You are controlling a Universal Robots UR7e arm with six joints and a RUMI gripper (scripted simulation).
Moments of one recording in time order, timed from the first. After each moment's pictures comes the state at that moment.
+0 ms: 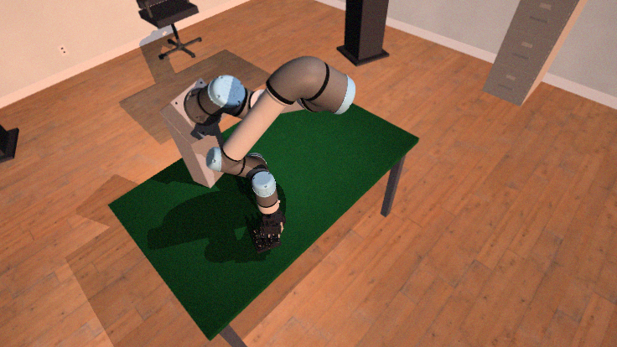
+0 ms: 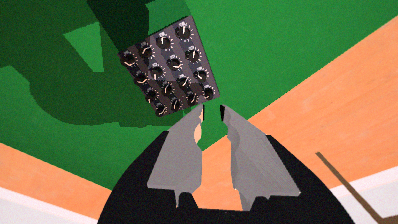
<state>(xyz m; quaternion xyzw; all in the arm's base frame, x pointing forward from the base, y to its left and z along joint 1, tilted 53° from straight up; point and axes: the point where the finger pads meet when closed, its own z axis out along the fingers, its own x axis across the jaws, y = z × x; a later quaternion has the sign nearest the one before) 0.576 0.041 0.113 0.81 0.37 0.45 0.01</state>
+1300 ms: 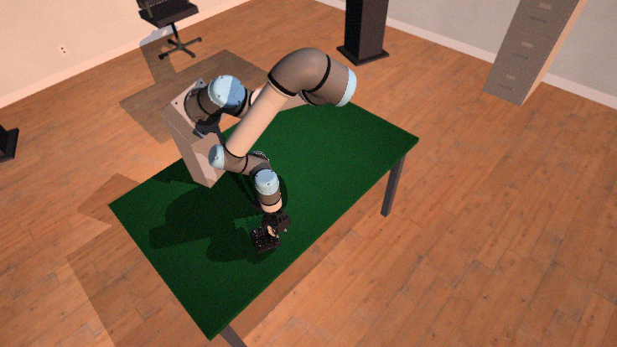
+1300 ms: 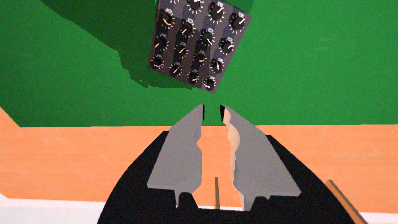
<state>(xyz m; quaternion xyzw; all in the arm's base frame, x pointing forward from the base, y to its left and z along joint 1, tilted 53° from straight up) 0.571 0.033 0.123 0.61 0.65 0.41 0.18</state>
